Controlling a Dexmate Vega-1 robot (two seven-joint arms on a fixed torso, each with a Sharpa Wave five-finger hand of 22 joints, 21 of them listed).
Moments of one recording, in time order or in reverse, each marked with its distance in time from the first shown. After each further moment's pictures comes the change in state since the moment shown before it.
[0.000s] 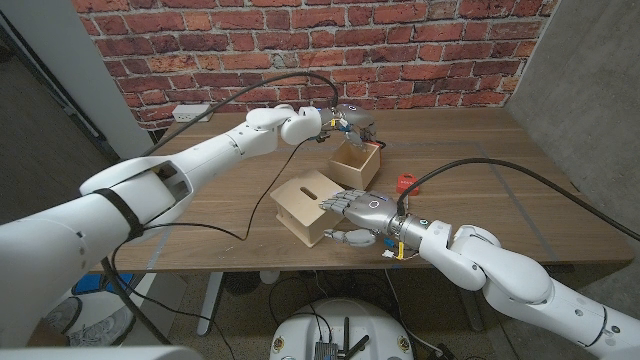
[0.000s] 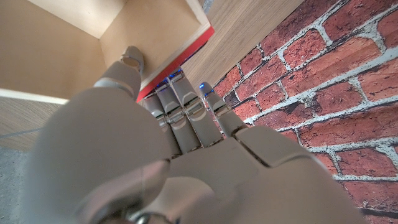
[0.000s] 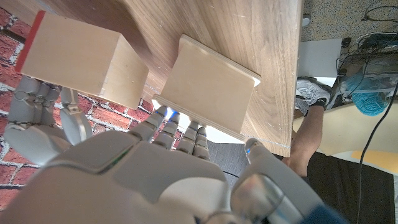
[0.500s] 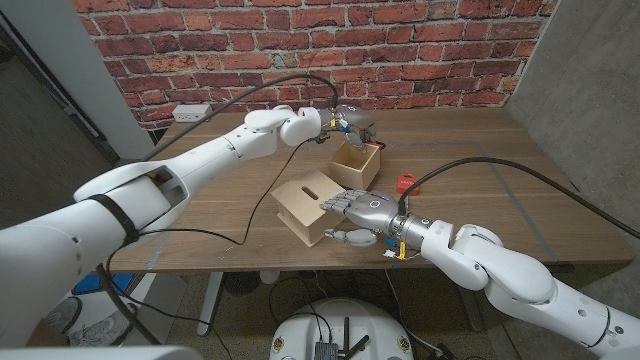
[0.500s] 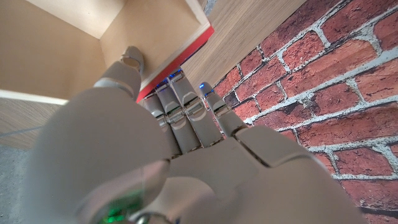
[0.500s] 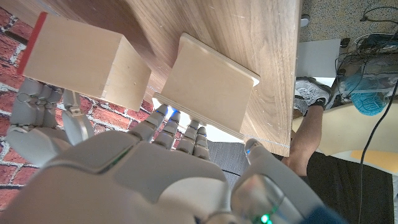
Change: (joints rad) left arm 0.030 0.027 -0.024 -0.072 -0.003 0.030 -0.033; left_hand -0.003 0.003 0.000 0.000 -0.001 -0.003 0.000 -0.001 0.000 0.000 0.000 0.002 -0.001 0.000 0.000 -0.001 -0.004 0.000 0.000 0.000 0.000; right arm -0.010 -0.007 0.008 -0.007 0.006 0.007 0.003; right_hand -0.016 -0.005 0.012 0.003 0.006 0.000 0.000 0.000 0.000 0.012 -0.002 0.000 0.000 0.014 -0.003 0.000 0.005 0.011 0.000 0.005 0.000
